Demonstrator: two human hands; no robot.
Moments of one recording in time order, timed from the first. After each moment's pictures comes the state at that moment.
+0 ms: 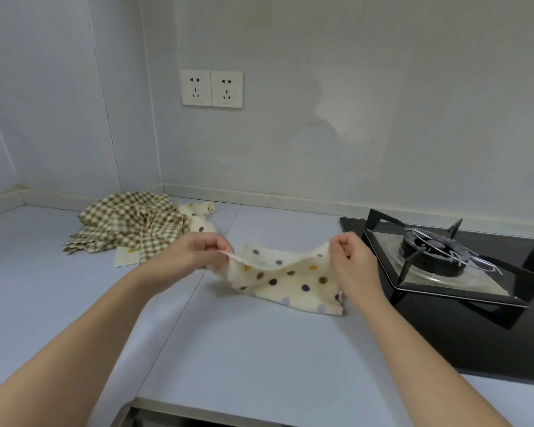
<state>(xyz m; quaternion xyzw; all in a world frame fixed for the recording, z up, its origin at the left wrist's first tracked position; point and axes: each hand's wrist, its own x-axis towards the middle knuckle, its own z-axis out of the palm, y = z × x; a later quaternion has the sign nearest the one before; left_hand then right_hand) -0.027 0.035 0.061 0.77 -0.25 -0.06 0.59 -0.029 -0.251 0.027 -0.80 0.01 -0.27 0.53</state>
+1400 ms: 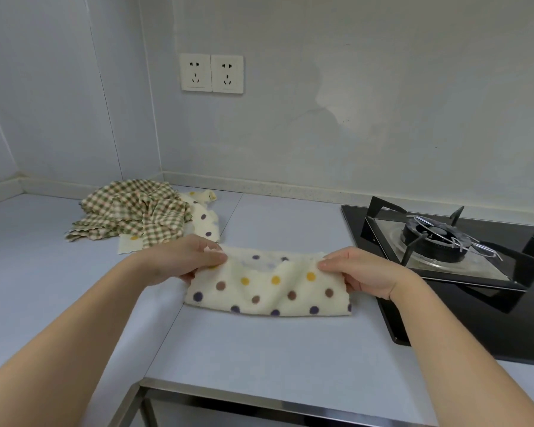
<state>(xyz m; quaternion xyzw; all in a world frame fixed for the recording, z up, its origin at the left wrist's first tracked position) -0.029 0.048 0.052 0.86 -0.12 -0.19 0.45 -0.042 -0.272 0.042 -0.81 -0.07 0.19 0.55</state>
